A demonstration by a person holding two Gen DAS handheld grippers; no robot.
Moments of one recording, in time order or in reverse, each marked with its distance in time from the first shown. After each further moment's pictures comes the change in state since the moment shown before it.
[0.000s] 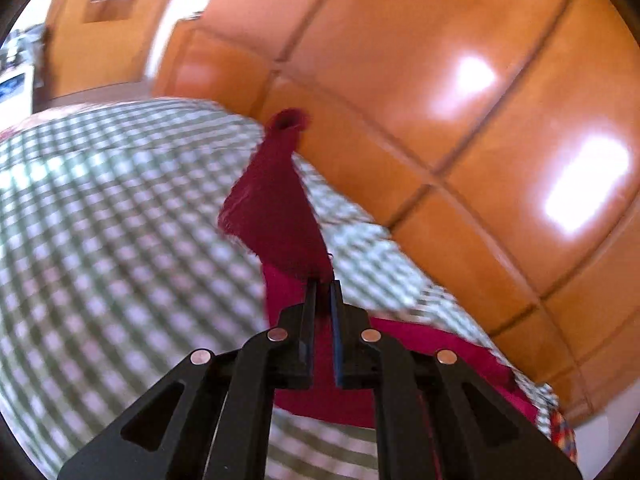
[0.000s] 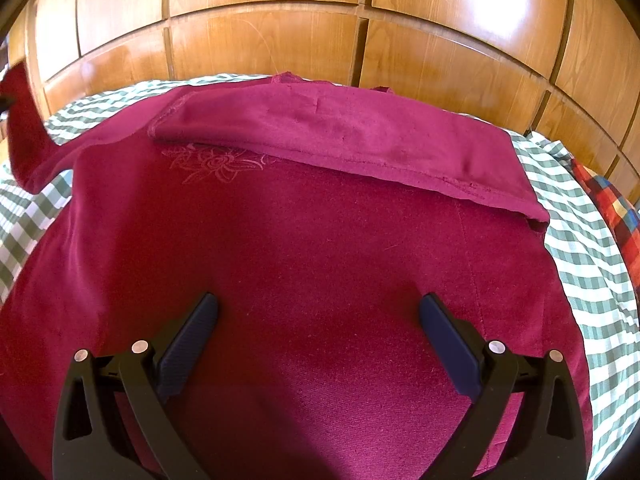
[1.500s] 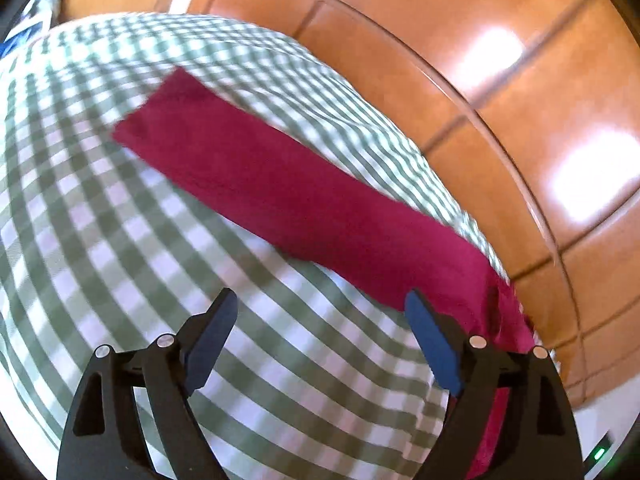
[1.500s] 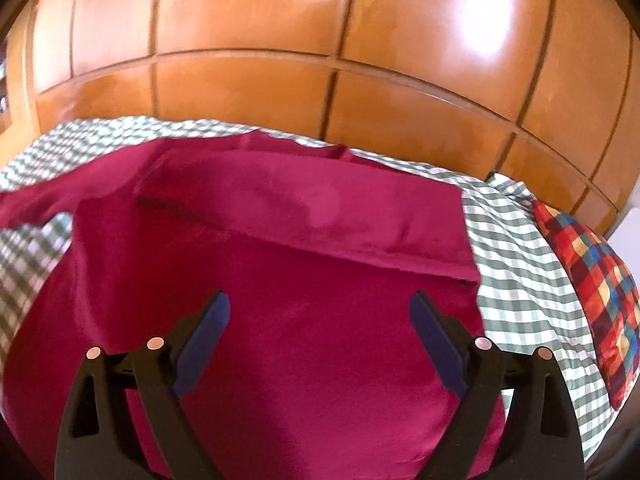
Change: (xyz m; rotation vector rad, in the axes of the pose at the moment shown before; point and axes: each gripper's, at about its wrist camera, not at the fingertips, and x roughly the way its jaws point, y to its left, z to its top) left arm -0.005 0.059 -0.086 -0.129 0.169 0.061; right arm -0.043 -0.021 0.032 -0.036 -0.093 -0.083
